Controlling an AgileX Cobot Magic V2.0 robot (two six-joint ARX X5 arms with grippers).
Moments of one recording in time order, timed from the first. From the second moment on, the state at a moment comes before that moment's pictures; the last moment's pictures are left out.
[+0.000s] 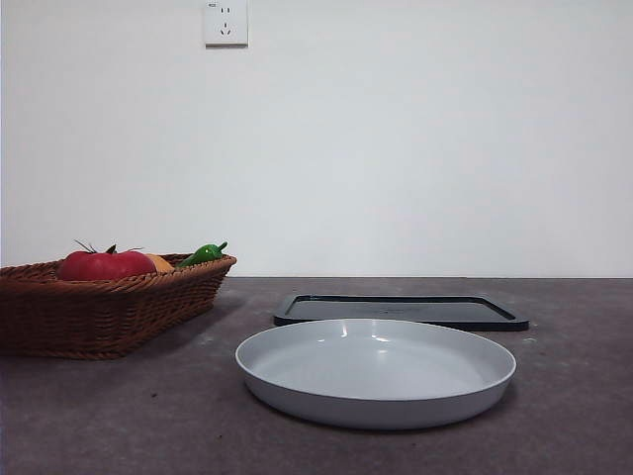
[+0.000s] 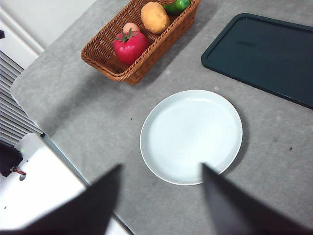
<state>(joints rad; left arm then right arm) -0.06 0.66 0.96 -0.94 0.60 0.06 0.21 0.72 1.02 -0.99 -0.61 0.00</state>
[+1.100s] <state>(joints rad) -0.06 0.99 0.96 -0.61 0.47 0.07 0.21 0.72 1.02 -0.98 -0.61 0.00</state>
